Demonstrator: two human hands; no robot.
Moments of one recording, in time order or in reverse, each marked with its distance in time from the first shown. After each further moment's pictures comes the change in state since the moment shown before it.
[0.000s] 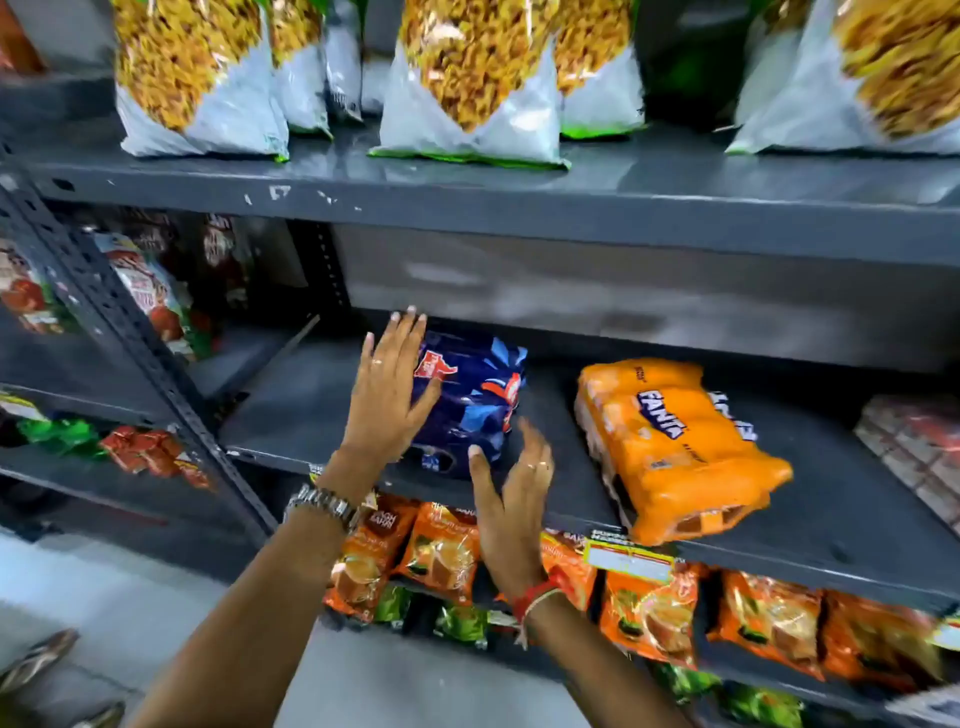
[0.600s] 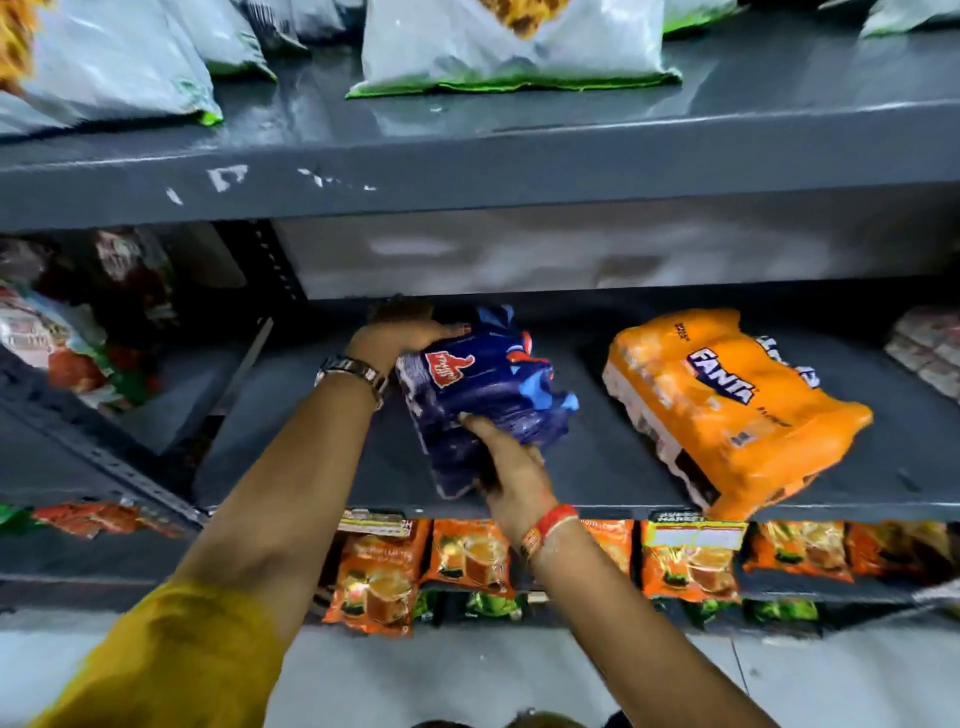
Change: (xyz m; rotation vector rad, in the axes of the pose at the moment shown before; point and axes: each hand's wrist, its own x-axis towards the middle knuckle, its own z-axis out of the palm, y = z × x) left_hand 0.130 -0.080 0.059 -0.210 -0.884 -0.309; right_hand 0.068 0.005 0.080 0.564 0.248 0.735
